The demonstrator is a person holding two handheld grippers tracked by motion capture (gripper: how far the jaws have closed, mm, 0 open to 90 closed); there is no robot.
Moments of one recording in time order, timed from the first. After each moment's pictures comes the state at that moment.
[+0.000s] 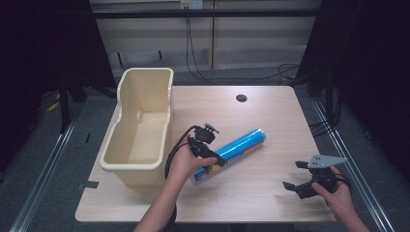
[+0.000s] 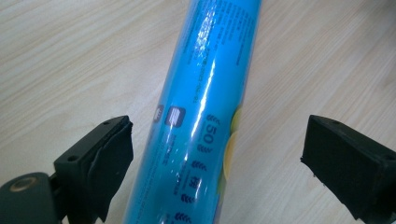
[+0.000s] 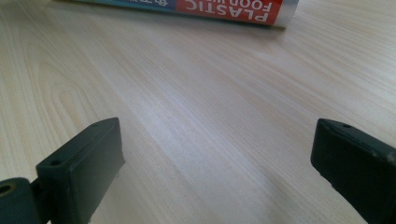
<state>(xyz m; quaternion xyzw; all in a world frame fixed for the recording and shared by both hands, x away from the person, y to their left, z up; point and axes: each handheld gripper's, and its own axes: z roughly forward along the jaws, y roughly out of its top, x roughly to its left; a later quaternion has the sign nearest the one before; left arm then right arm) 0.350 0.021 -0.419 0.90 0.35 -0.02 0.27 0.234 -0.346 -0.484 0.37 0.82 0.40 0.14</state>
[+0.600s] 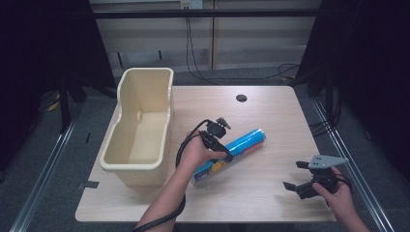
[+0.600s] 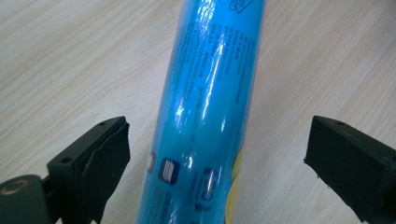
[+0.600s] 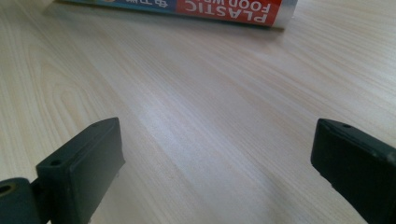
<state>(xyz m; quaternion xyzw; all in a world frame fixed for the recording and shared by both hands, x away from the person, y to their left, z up) 0.372 -0.015 -0.425 0.92 0.32 -0.03 0.22 0.233 -0.347 -0.483 0.37 0.82 0.41 0.14</state>
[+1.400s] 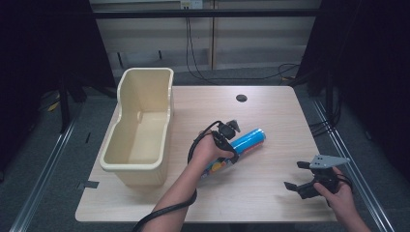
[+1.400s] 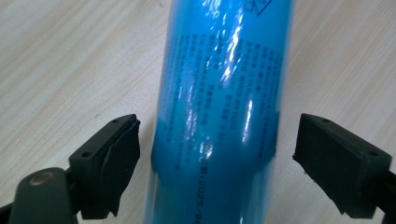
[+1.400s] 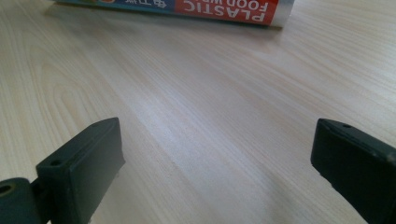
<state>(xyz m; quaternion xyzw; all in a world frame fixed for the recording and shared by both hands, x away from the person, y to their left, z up) 0.390 -0.045 -0.454 0.94 0.29 -0.03 0.17 0.232 -0.350 -0.484 0.38 0.82 0.41 0.14</state>
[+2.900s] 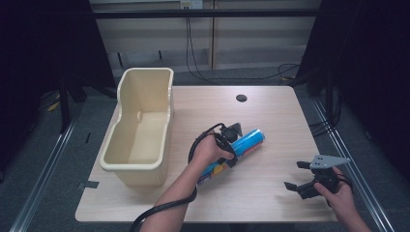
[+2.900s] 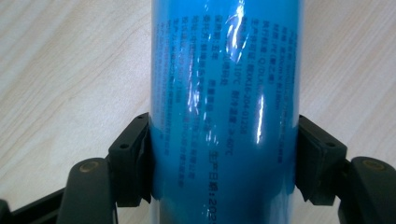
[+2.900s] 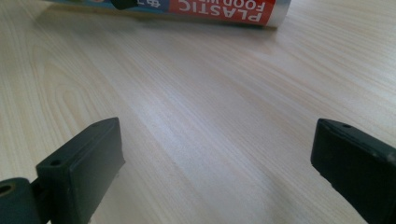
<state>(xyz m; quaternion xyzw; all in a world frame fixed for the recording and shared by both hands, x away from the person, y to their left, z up) 0.385 -0.052 -0.453 0.95 0.29 -0.05 0.12 0.232 -0.350 -0.484 0.37 0.82 0.41 0.14</state>
